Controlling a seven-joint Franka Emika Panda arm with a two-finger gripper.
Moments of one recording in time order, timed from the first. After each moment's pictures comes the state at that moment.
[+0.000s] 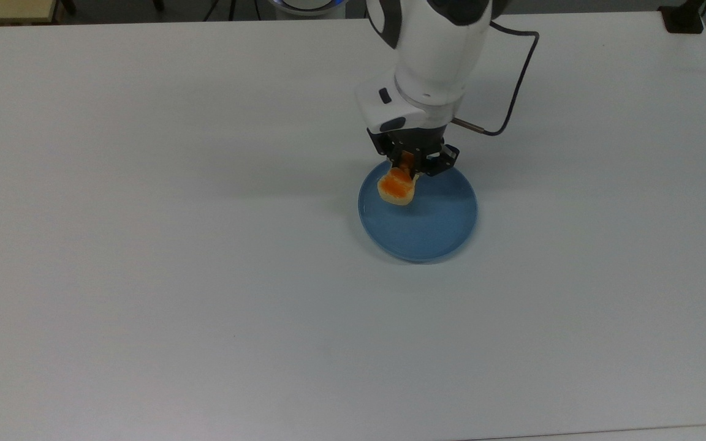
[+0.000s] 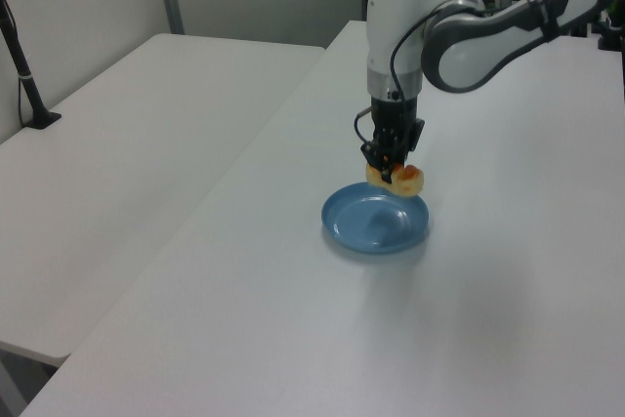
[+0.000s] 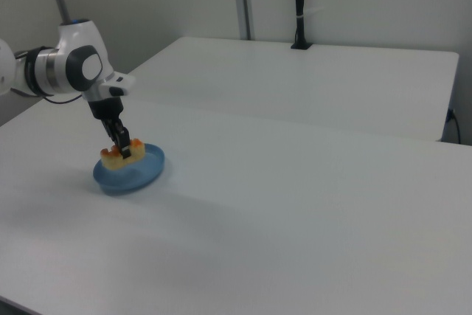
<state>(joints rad) 0.39 0.36 -0.07 -1.70 -0.05 2.06 0.77</state>
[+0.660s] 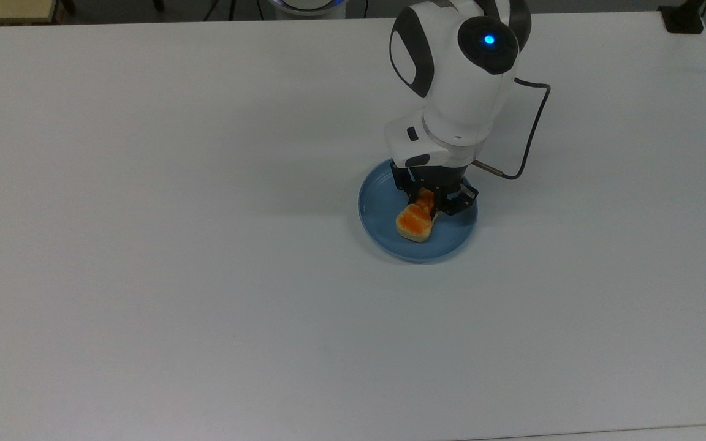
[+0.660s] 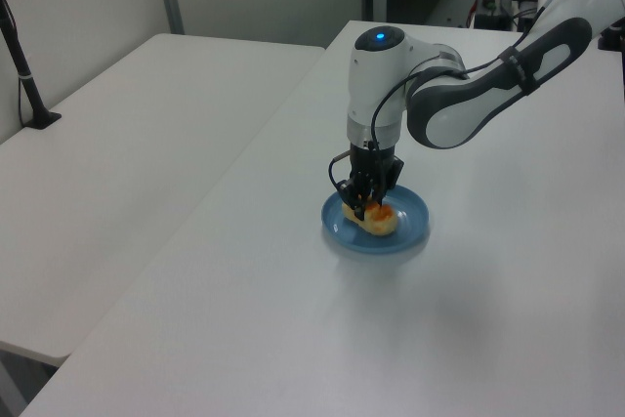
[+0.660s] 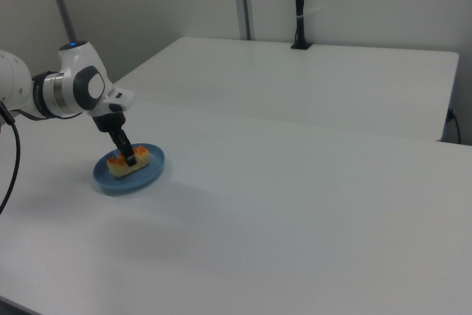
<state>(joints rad) 0.39 0.50 -0.03 -1.64 -0.13 2.21 0.94</state>
